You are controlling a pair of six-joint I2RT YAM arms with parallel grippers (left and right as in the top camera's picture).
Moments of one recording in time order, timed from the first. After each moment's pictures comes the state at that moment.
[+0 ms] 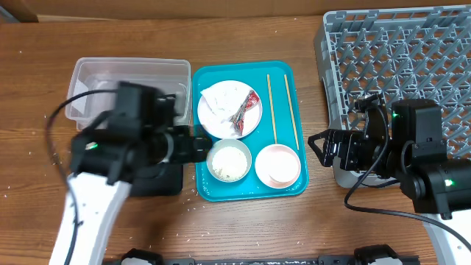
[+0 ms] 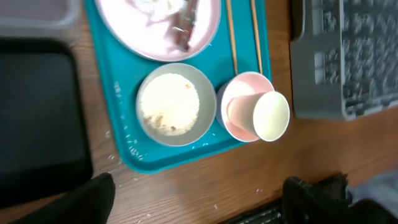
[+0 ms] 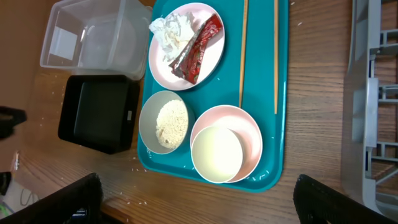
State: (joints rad) left arm -0.29 1.25 1.35 -1.20 0.34 -0.32; right arm 0.14 1.04 1.20 -1.10 -0.45 0.26
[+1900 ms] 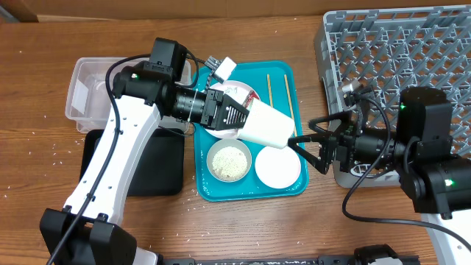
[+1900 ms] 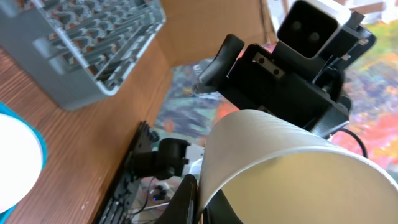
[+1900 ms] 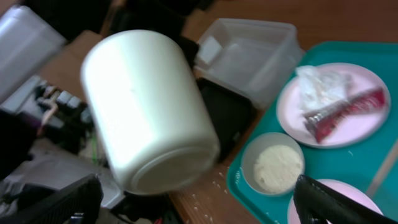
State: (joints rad) left arm -0.25 1.65 1.55 -1.18 1.40 0.03; right arm 0.14 1.04 1.20 -0.84 -0.97 0.11
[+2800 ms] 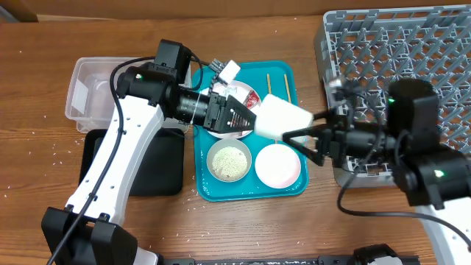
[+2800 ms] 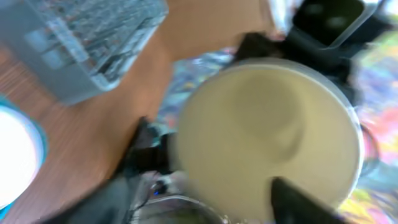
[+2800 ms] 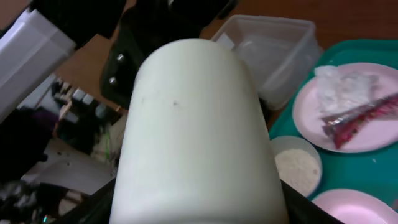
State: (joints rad) left arm -0.27 1.65 1.55 -1.21 1.38 0.06; right arm 0.18 1.08 1.21 -0.79 -0.98 0.16
